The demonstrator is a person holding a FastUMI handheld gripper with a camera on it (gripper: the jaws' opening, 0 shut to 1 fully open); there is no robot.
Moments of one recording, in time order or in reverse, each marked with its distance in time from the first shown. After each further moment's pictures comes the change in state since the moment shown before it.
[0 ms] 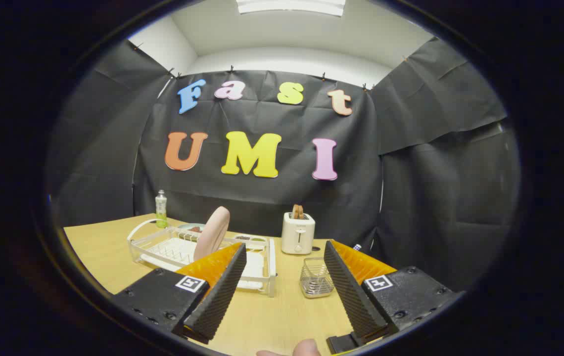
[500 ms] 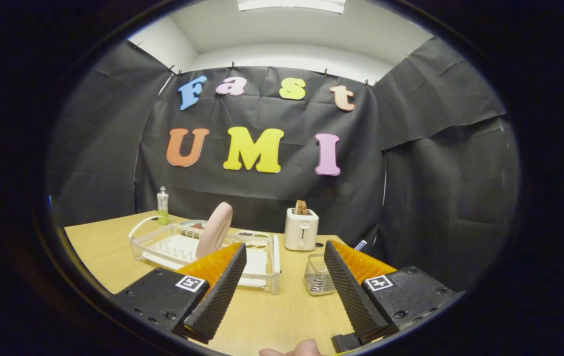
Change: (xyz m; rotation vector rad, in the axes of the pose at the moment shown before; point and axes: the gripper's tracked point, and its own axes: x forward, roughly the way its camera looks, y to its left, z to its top) arm 0.008 0.002 -0.004 0.004 0.021 -0.003
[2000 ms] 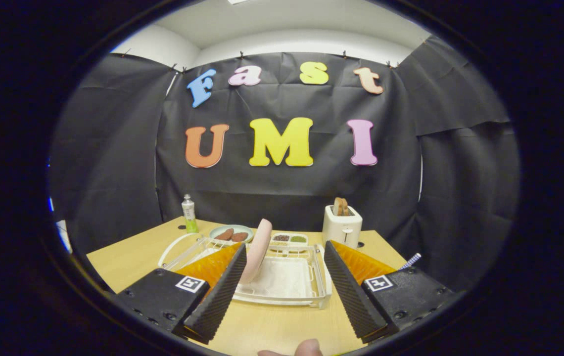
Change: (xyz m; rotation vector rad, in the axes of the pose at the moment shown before) arm 0.071 0.090 0.065 0.031 0.151 0.188
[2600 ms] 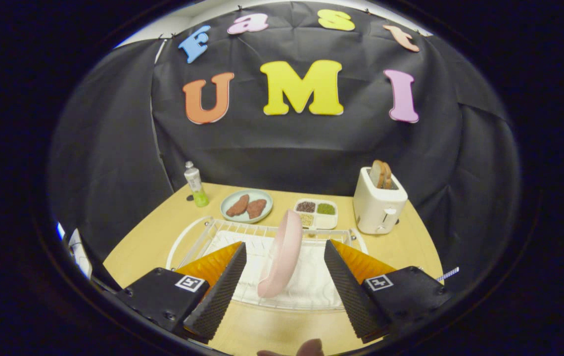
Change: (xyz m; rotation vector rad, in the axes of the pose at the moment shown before) arm 0.116 0.048 0.014 0.024 0.441 0.073
